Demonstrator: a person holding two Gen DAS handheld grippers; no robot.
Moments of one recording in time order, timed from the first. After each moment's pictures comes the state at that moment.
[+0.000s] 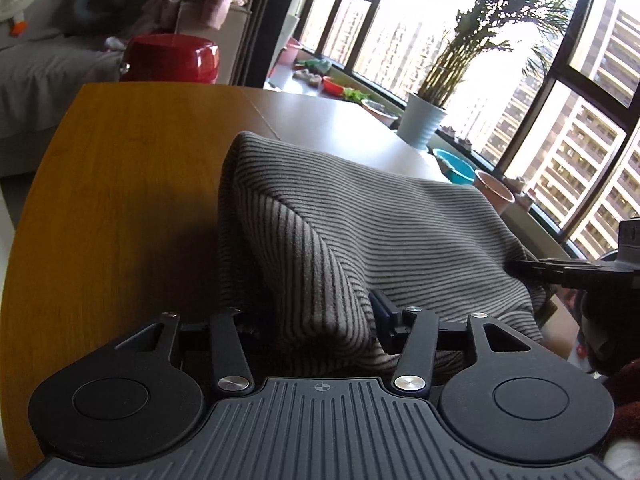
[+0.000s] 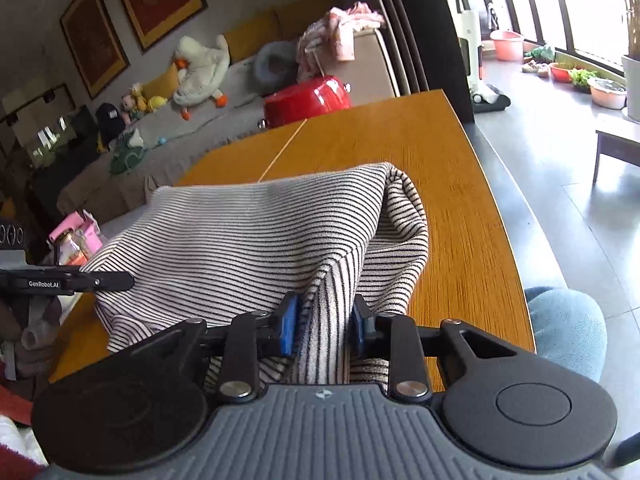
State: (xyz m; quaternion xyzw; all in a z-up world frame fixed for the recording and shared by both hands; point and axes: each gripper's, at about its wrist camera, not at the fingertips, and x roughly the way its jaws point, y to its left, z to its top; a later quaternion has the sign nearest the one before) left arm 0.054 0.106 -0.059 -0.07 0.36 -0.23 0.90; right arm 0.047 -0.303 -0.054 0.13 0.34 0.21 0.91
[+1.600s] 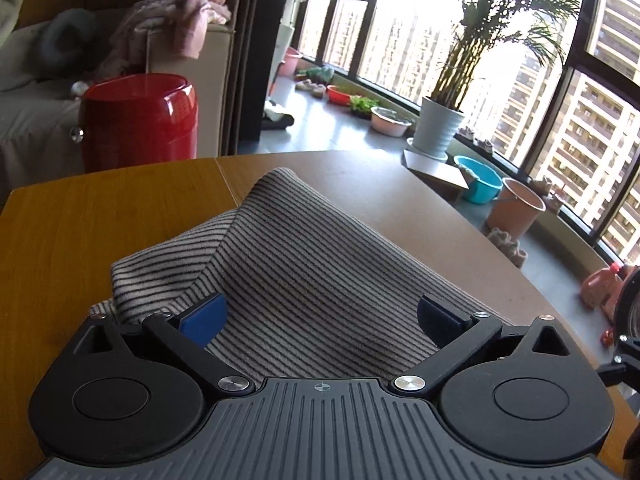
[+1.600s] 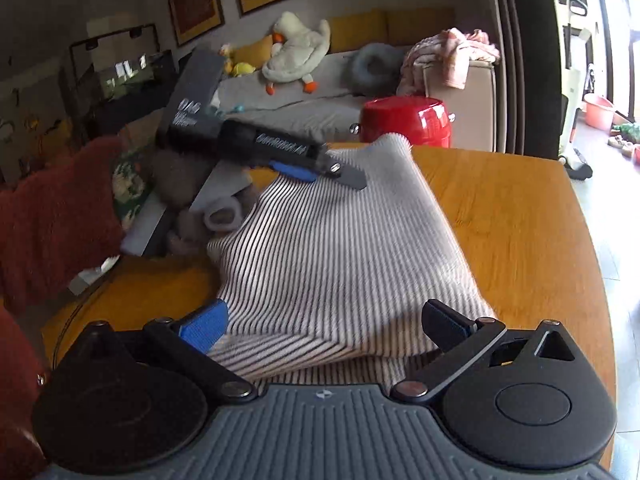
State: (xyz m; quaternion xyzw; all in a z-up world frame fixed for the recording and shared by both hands) left arm 0.222 0.039 -0.038 -0.03 0.35 -0.23 0.91; right arm 0.100 -0.230 -0.023 0.02 0.29 0.32 0.90
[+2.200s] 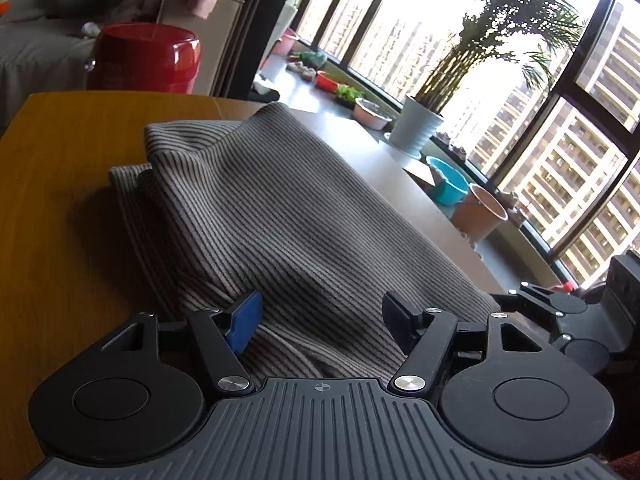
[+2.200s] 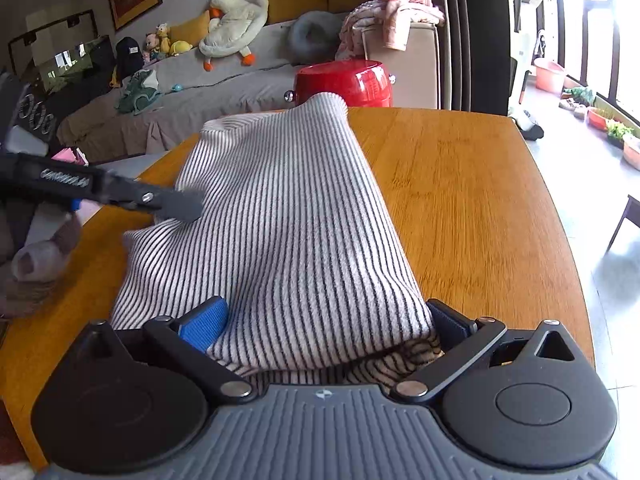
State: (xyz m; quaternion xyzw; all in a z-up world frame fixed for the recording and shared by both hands) left arm 0.168 0.069 -0.054 -0.11 0.38 -0.26 0.88; right arm 0.113 -0.229 -0.052 0.00 0.36 0.25 0.90
